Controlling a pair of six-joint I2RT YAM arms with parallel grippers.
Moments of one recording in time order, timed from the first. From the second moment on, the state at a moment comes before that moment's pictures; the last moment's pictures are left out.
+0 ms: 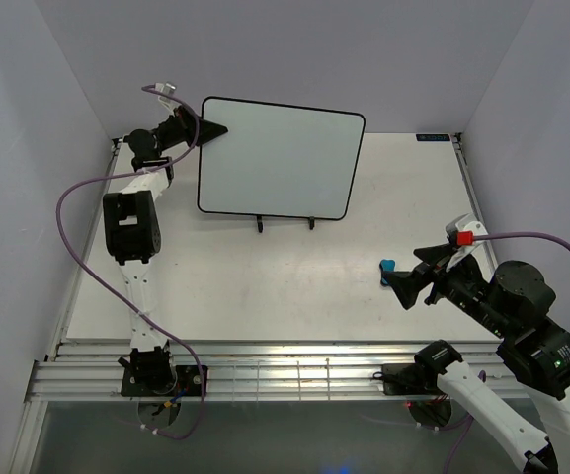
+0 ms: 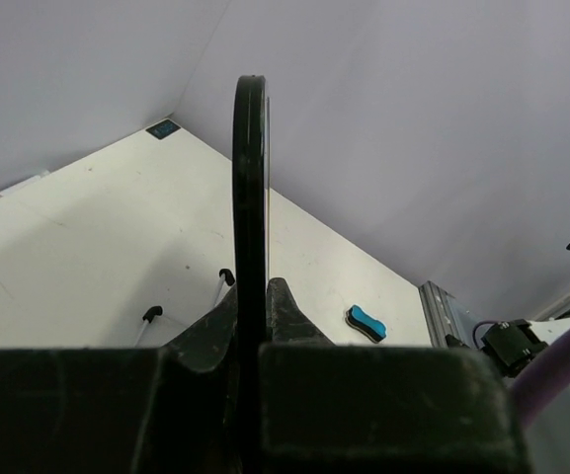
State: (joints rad) left arm 0.06 2.40 1.87 1.34 1.21 -1.31; right arm 0.56 0.43 1.04 -0.81 -0.14 0.08
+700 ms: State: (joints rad) left arm 0.07 2.52 1.82 1.33 1.11 -1.37; right arm 0.56 0.44 1.00 -0.78 -0.23 0.06
